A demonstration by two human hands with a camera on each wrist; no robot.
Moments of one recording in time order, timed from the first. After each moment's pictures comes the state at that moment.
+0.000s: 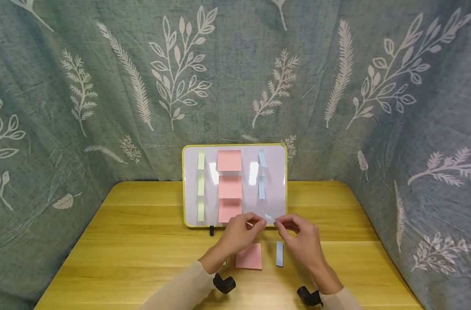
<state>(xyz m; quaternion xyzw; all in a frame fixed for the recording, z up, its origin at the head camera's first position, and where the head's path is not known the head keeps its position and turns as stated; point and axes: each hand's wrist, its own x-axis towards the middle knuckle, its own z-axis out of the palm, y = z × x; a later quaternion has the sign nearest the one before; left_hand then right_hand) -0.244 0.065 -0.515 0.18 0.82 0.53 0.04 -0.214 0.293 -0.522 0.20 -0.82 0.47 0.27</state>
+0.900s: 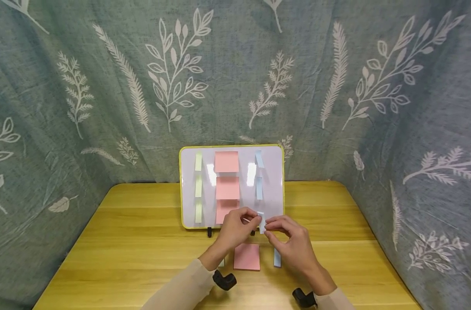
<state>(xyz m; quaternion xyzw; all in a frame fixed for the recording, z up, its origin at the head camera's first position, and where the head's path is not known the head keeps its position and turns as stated) -0.253 0.068 -0.510 0.16 0.80 0.58 0.00 -0.211 0.288 -0.531 0.26 -0.81 0.47 0.23</state>
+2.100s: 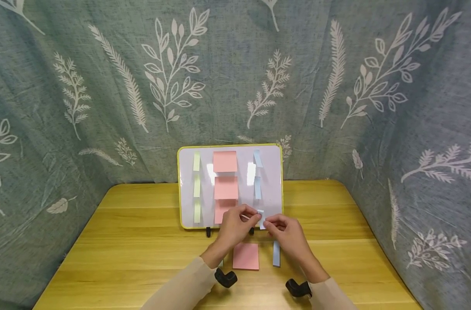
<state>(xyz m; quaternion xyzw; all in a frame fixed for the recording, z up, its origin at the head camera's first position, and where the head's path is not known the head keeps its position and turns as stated) -0.260 0.075 -0.513 0.14 0.81 0.57 -0.03 -0.236 0.286 -0.527 0.06 -0.83 0.56 0.04</state>
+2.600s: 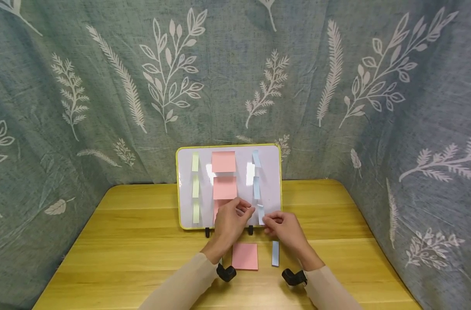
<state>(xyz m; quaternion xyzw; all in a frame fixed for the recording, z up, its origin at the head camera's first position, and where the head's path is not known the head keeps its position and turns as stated) -0.274 0.077 -0.518 0.08 0.86 0.48 -0.15 -0.257 0.287 -0.528 0.00 -0.82 0.57 -0.03</state>
